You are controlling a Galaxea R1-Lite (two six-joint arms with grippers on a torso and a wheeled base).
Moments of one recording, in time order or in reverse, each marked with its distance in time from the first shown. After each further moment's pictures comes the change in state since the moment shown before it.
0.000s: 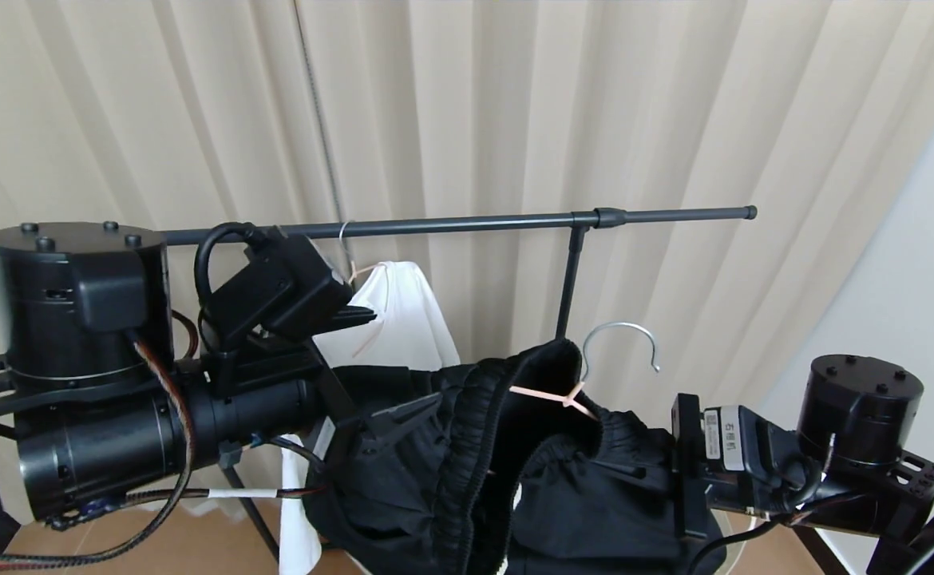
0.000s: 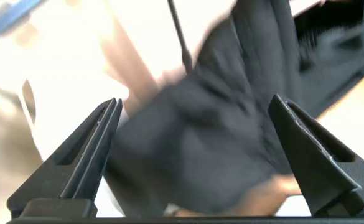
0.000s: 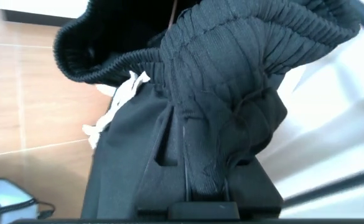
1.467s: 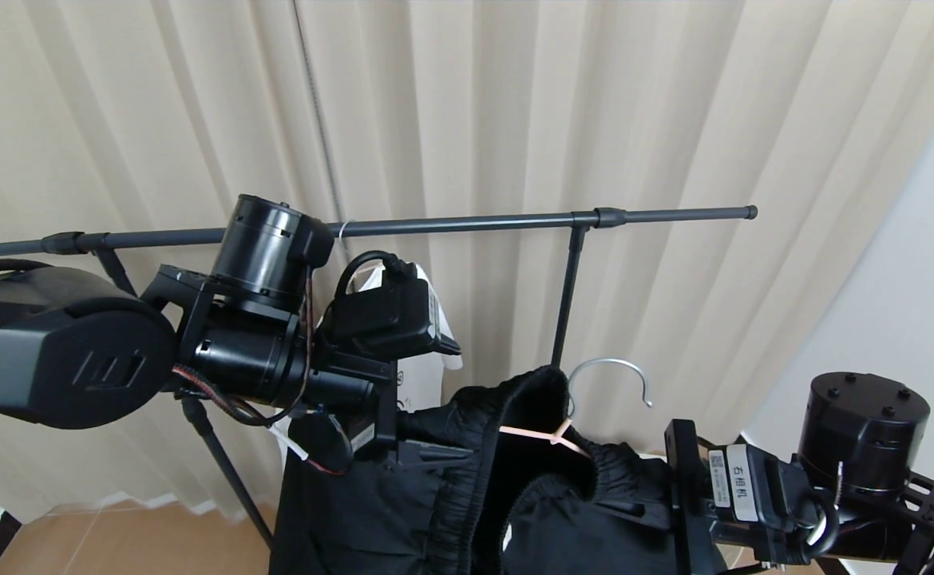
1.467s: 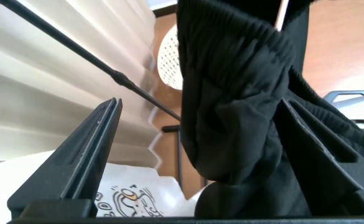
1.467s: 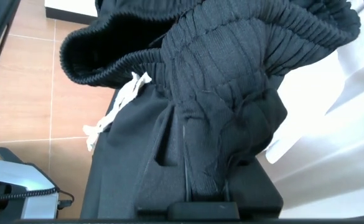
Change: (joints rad) left arm 0.065 0.269 -0.377 0.487 -0.419 0.445; right arm 0.076 -0.034 0.043 0.002 0.005 -0.015
